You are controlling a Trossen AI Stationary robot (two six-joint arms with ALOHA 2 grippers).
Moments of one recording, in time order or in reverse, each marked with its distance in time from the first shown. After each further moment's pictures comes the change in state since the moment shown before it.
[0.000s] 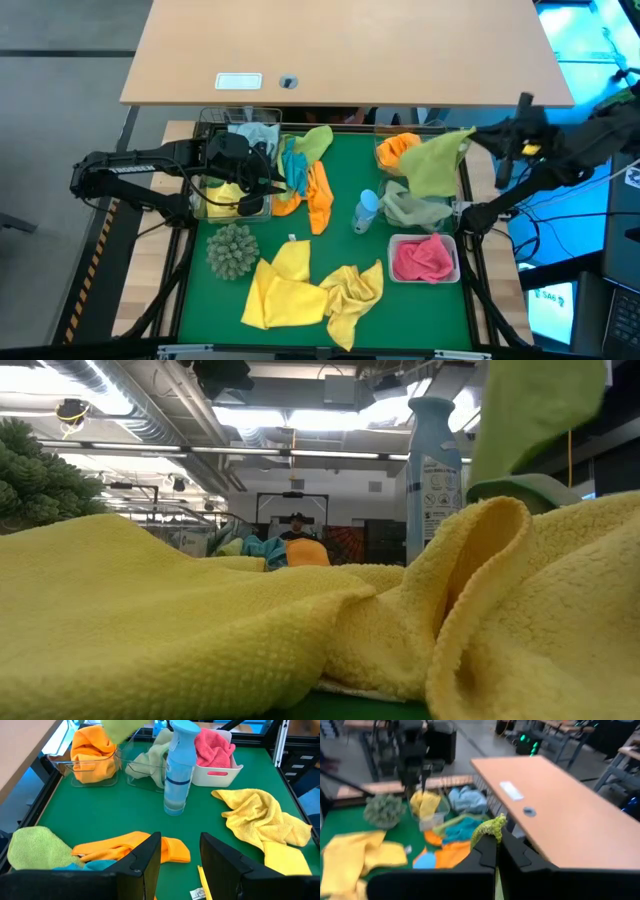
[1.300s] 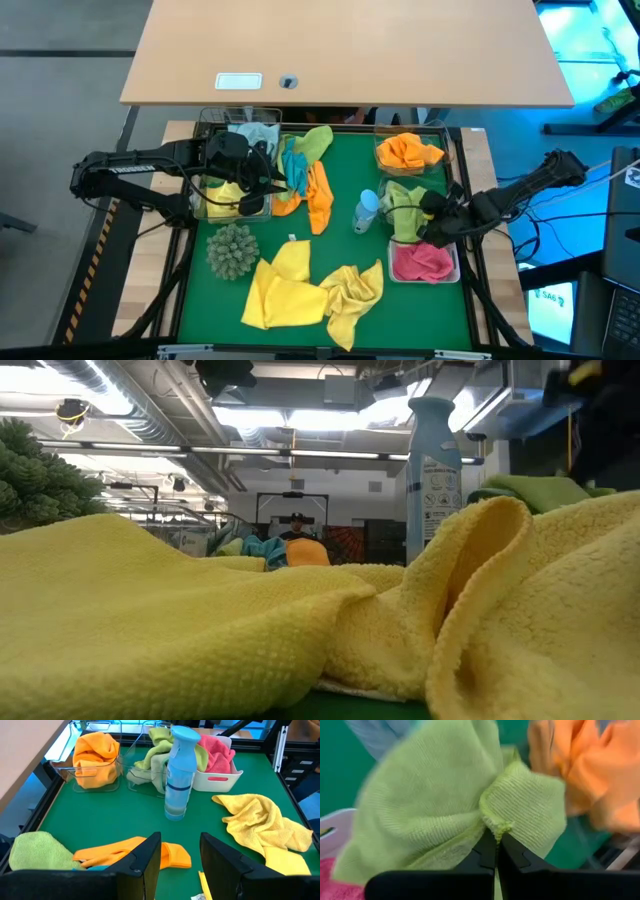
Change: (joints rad) left arm 0.000 0.000 0.000 0.025 -0.003 0.000; right arm -0.036 -0.197 -1.358 0.318 -0.277 0.634
